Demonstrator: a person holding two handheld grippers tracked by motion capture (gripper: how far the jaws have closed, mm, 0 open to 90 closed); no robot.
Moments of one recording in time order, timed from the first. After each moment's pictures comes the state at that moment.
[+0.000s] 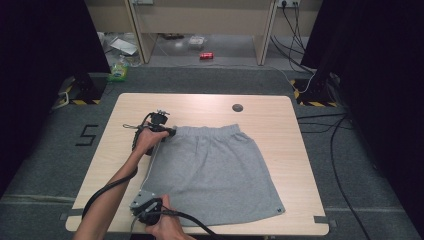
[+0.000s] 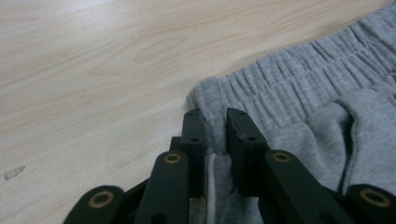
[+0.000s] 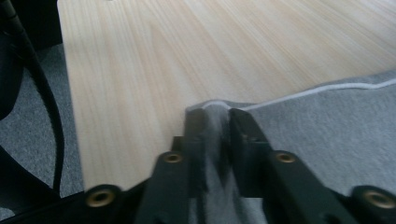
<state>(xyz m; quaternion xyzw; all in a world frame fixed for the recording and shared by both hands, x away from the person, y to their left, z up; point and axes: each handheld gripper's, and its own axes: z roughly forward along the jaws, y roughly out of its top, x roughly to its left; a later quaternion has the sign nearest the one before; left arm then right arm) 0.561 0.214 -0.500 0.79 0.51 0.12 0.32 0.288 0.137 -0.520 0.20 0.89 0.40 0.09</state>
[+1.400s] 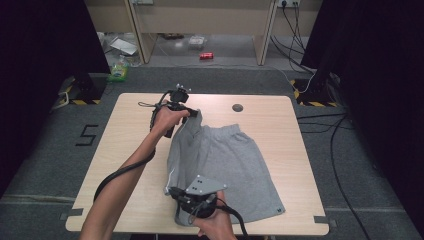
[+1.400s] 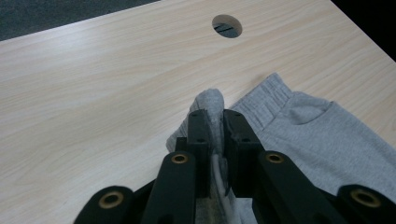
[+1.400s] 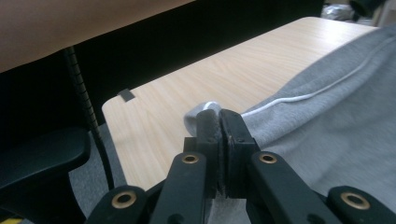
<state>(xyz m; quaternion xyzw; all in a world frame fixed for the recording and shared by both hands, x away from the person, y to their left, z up) 0.562 0.128 -0.389 0.79 0.48 0.09 0.36 0.280 -0.011 -0.432 0.27 0.79 0.55 0.07</state>
